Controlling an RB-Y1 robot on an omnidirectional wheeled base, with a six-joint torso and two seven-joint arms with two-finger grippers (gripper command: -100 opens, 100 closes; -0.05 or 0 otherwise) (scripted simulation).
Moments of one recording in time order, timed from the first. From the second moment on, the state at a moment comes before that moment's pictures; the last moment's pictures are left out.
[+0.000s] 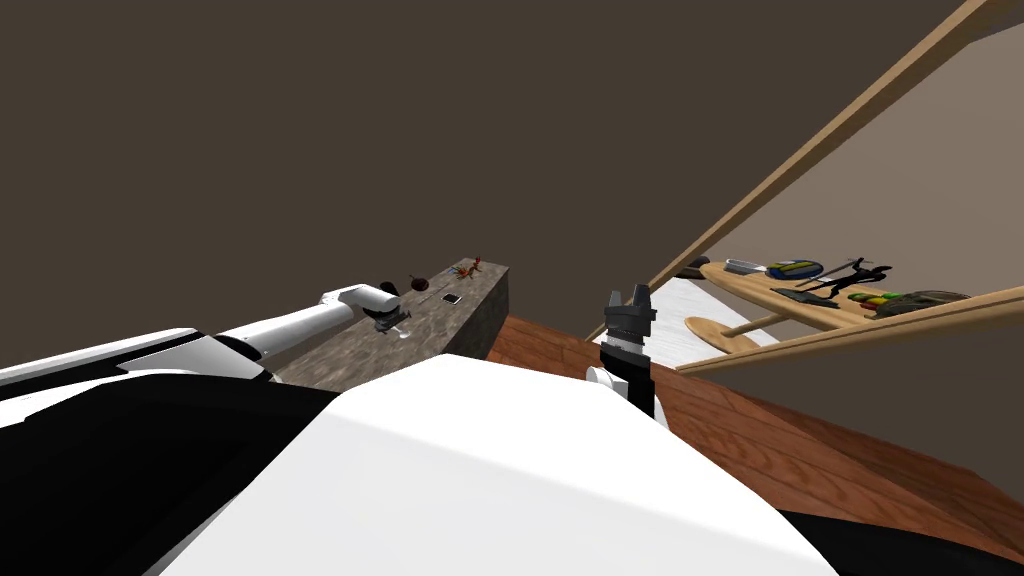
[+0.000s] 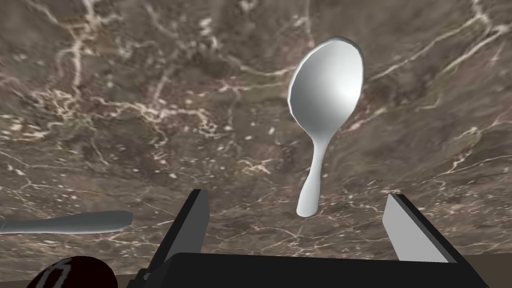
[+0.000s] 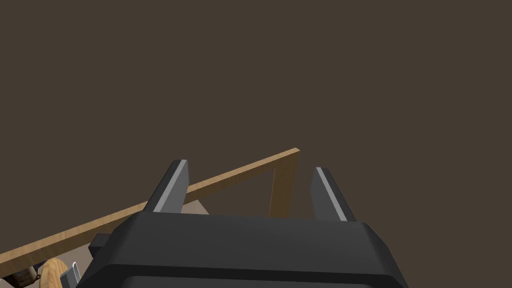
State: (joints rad) left arm -0.01 1.34 -0.30 -1.37 0.95 1.17 -0.26; right arm 0.52 -0.01 -0.03 -2.28 -0.02 -0.43 -0.01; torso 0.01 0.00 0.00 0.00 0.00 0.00
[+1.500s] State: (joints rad) left arm 0.08 1.40 -0.28 -1.25 1.21 1.15 -0.47; right arm 0.52 -0.01 -0.03 -2.28 -0.02 -0.43 -0.01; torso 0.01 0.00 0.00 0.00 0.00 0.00
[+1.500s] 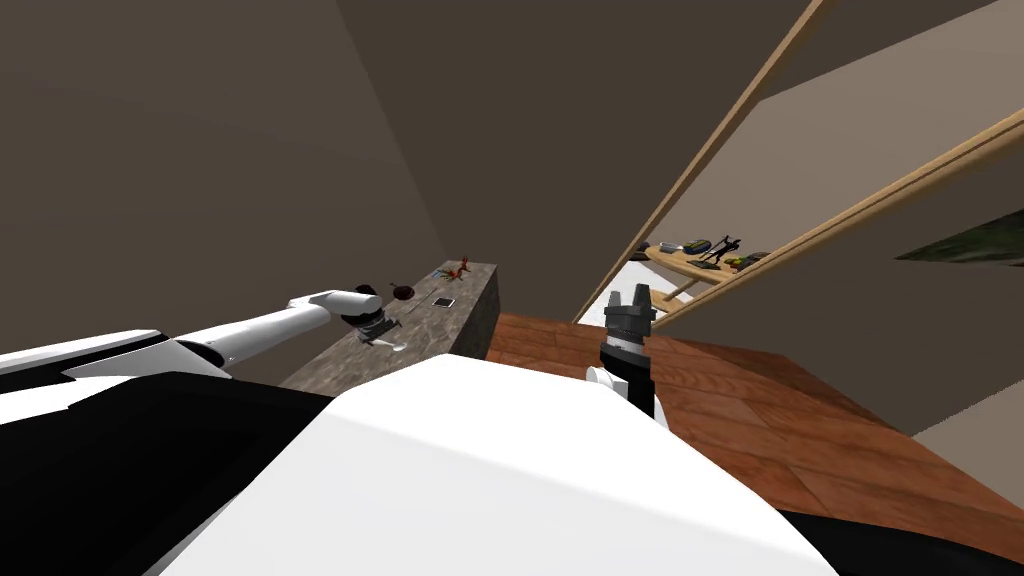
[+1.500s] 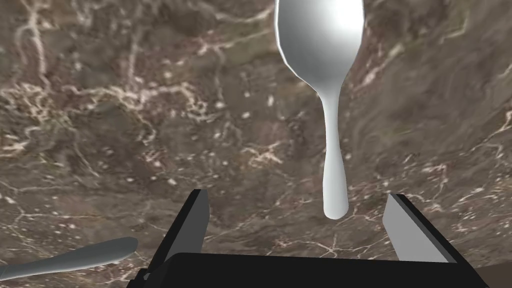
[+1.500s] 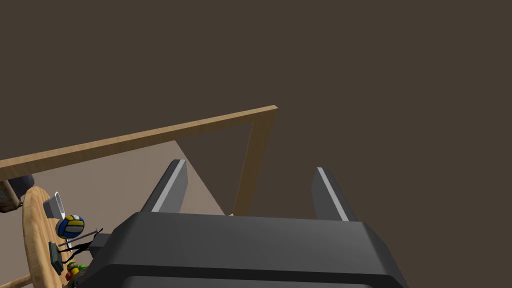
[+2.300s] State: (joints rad) left arm 0.12 1.33 -0.10 -1.03 1.15 1.17 -0.53; right arm 0.52 -0.01 -0.03 -2.28 -0.02 -0.43 -0.01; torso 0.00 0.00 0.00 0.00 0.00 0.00
